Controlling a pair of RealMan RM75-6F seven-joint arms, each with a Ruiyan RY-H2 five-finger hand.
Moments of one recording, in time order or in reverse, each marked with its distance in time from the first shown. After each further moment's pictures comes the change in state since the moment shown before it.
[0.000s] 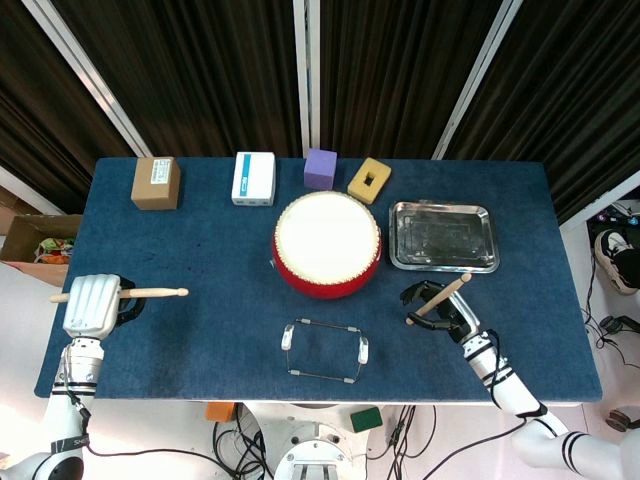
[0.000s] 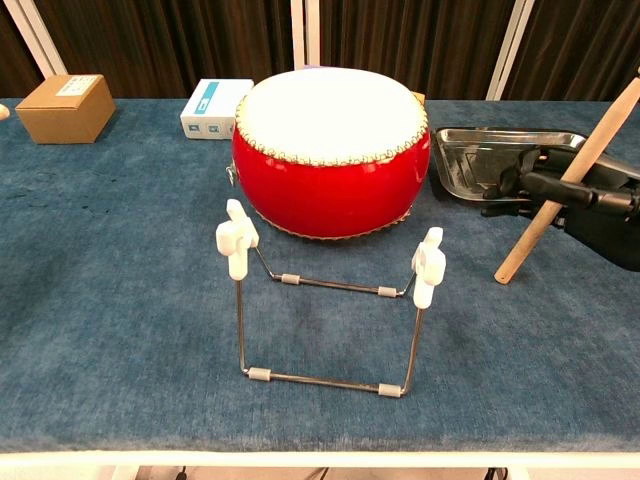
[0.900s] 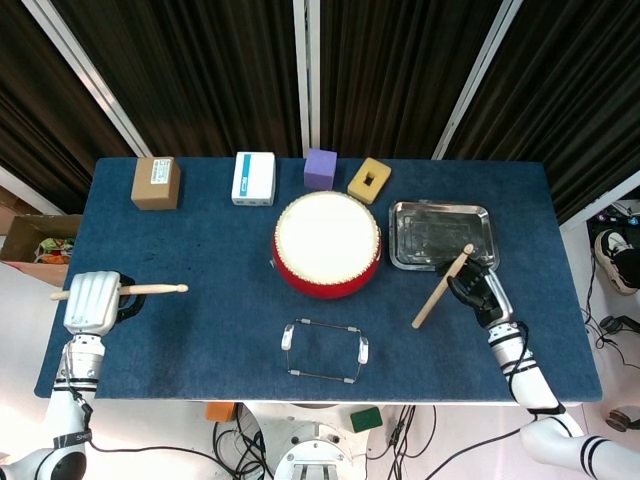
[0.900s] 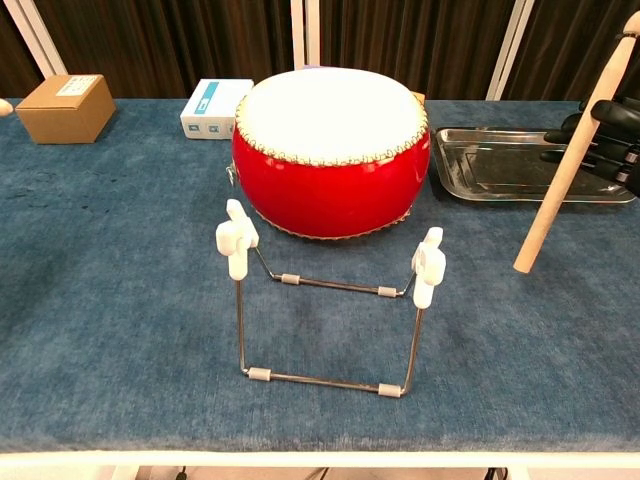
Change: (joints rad) left arm -0.009 -0.013 -0.013 0.019 -0.017 -0.002 -0.001; right arm -0.061 0.099 0.139 -0.120 0.126 -0.054 0.006
